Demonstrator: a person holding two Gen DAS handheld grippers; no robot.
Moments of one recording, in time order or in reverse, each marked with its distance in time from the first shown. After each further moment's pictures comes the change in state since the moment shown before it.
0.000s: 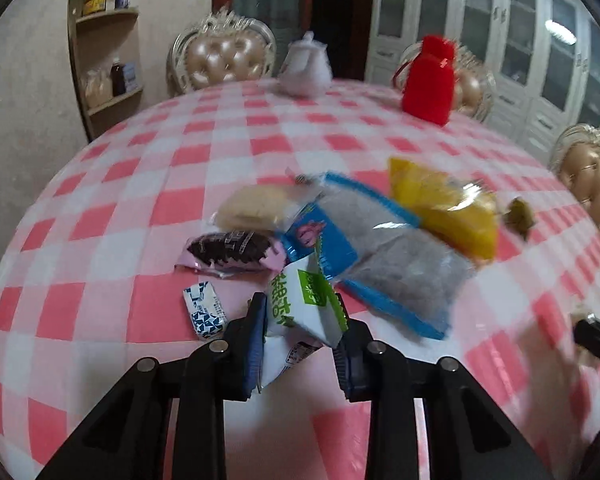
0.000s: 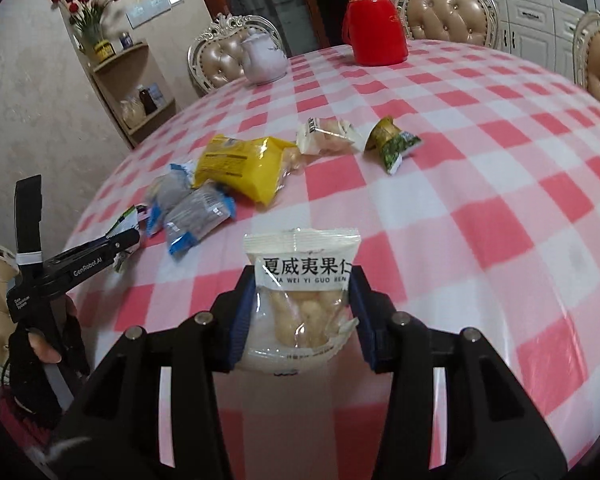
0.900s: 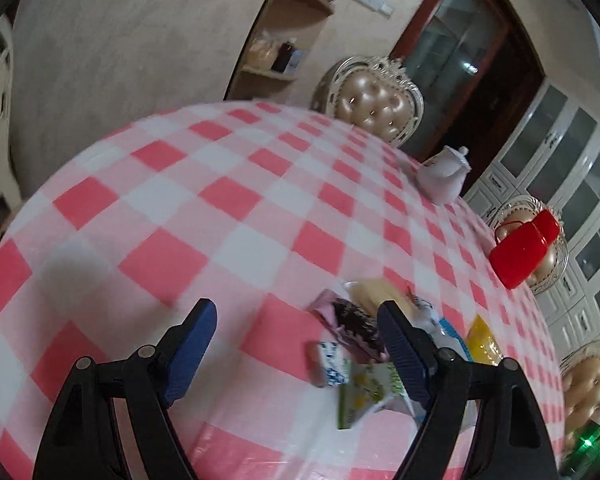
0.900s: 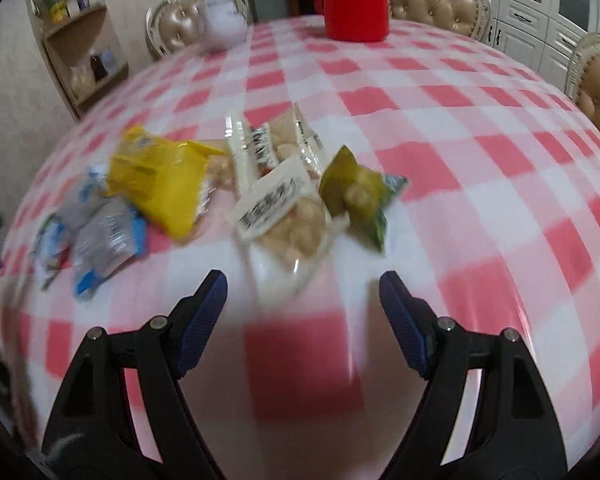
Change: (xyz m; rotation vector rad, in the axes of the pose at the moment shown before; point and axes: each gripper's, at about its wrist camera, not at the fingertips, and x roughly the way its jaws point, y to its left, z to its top) left arm -0.027 0.127 -0.002 -0.648 -0.103 0.136; right arm 0.081 -0.021 0.057 -0.066 0.128 -0.221
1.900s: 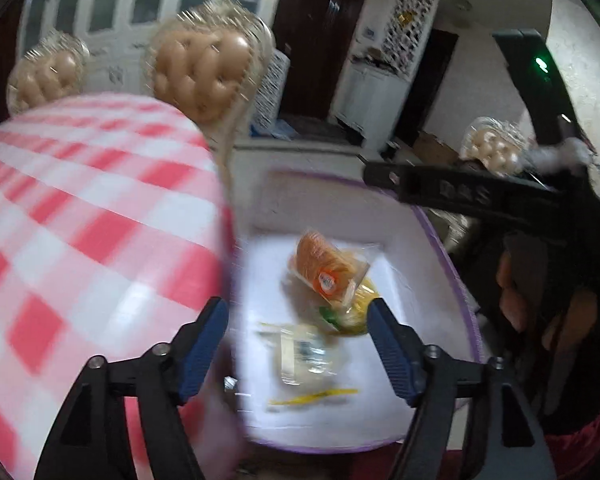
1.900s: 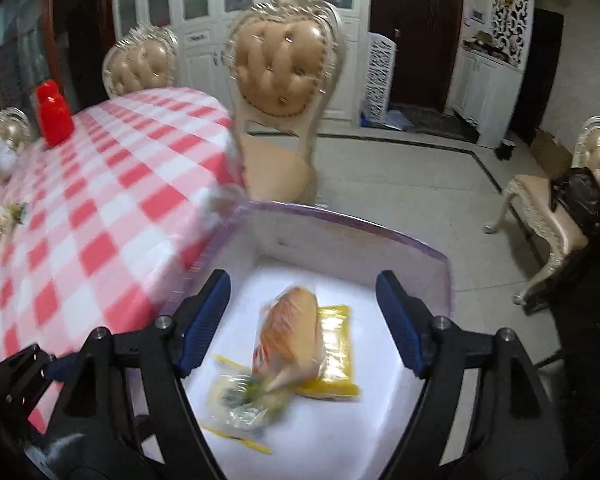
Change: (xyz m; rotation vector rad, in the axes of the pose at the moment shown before) left arm -0.275 -0.310 -0.492 1.232 0.459 -1.021; right arm -0.360 -0.309 -0.296 0.502 -0.197 -0.552
